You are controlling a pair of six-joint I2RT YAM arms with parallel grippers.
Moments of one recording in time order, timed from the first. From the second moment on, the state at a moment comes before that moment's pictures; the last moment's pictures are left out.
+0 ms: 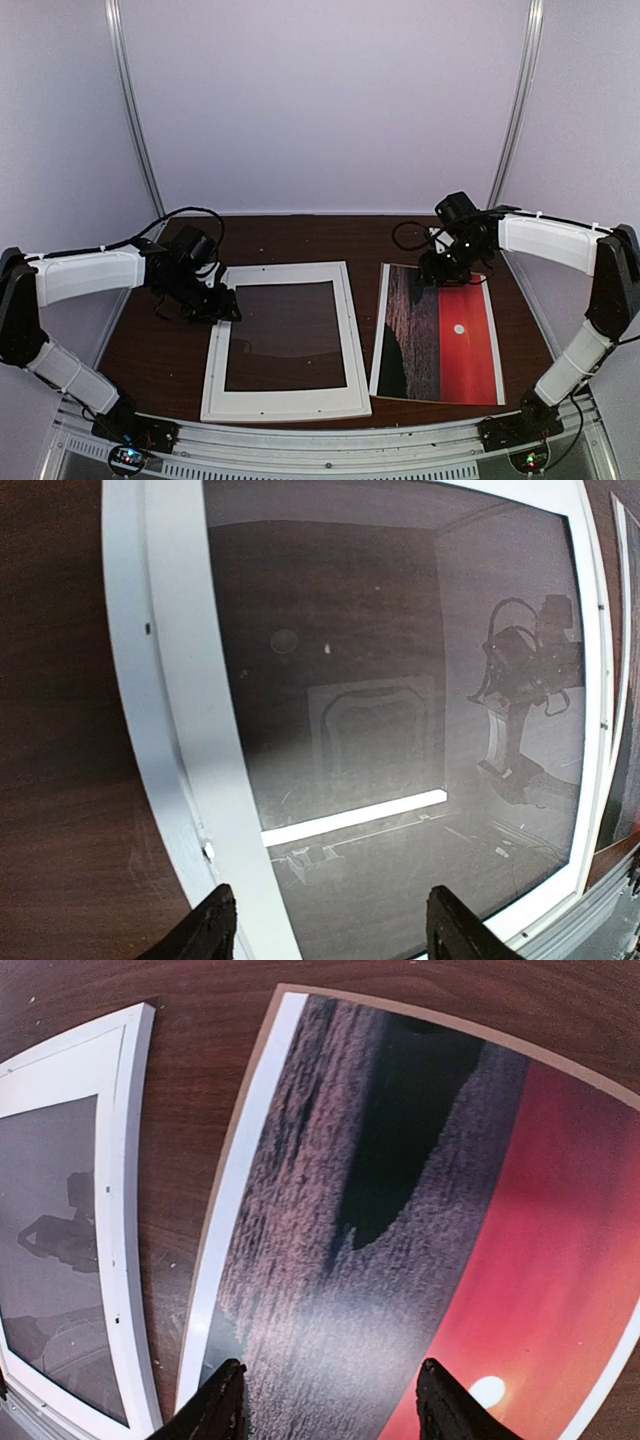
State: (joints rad) left arm -0.54 1.43 0.91 -0.65 0.17 -0.54; right arm 0.42 1.60 1.20 -0.73 -0.10 0.37
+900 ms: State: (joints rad) left arm -0.53 1.76 1.09 -0.67 0.04 -0.45; right arm 0.38 1.54 1.10 -0.77 -0.02 0.37
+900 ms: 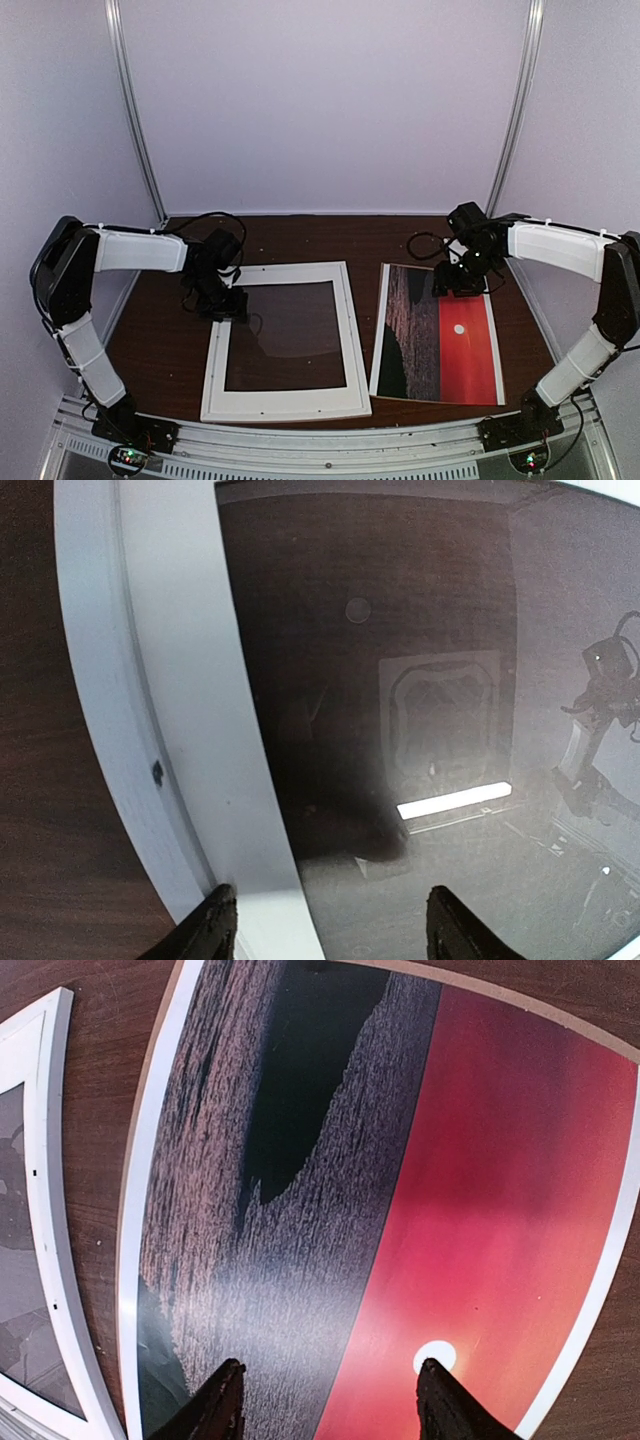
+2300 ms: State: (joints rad) left arm -0.78 1.84 1.47 -0.54 0.14 -0.38; right arm -0.05 1.55 0.82 -0.63 -0.02 0.35
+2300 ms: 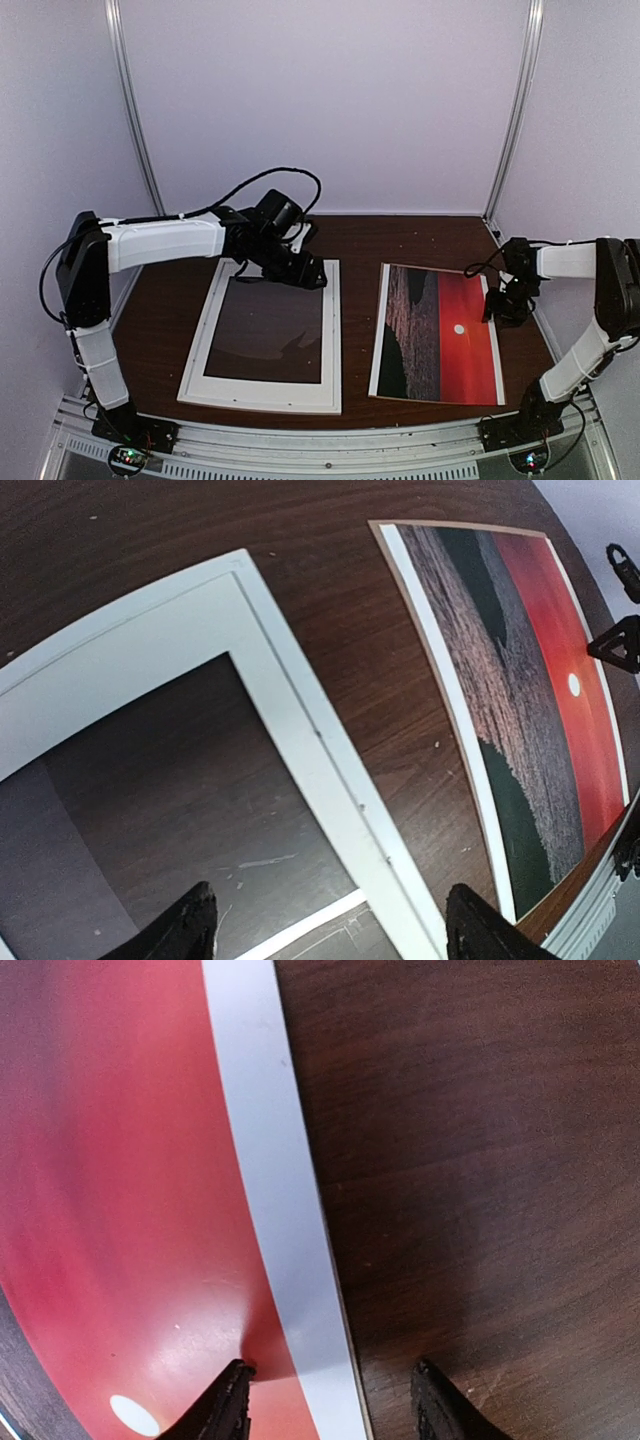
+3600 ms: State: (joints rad) left arm -1.03 2.40 1.95 -0.56 0.14 -0.48; right arm 0.02 1.44 0.72 -0.57 -0.15 0.35
